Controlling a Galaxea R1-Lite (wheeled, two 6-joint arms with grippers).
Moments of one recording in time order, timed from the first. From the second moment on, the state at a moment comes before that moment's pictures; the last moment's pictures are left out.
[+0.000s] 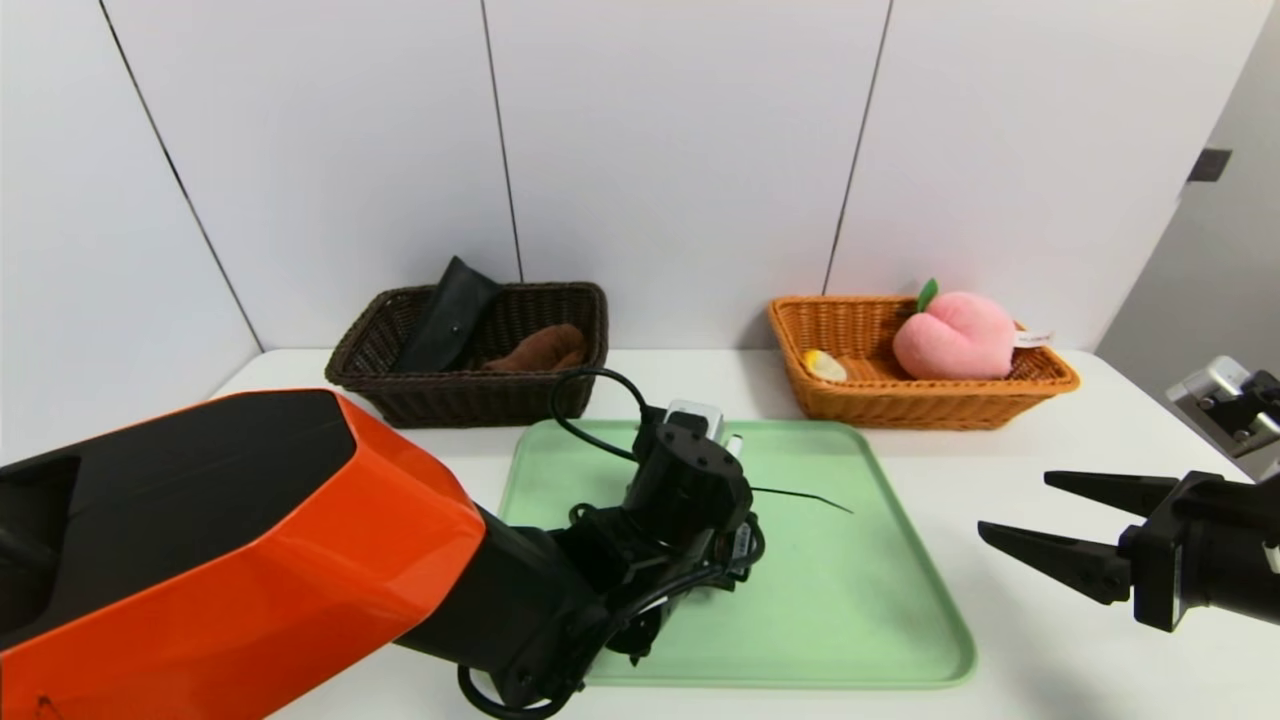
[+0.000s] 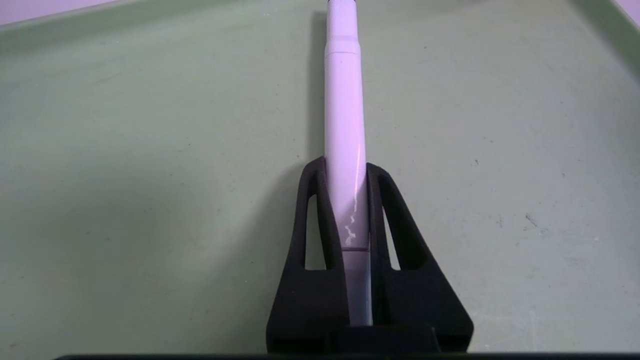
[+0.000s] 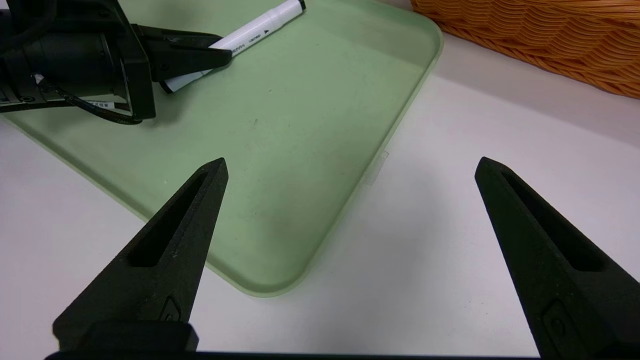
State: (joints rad) left arm -0.91 2.15 -1.07 -0.64 0.34 -0.31; right arm 0.04 1.24 -0.46 -0.31 0.48 -0.16
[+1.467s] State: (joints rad) left arm -0.27 1.95 -1.19 -0.68 -0.05 0.08; right arm 0.04 1.24 -0.43 -0.31 0.48 -0.16
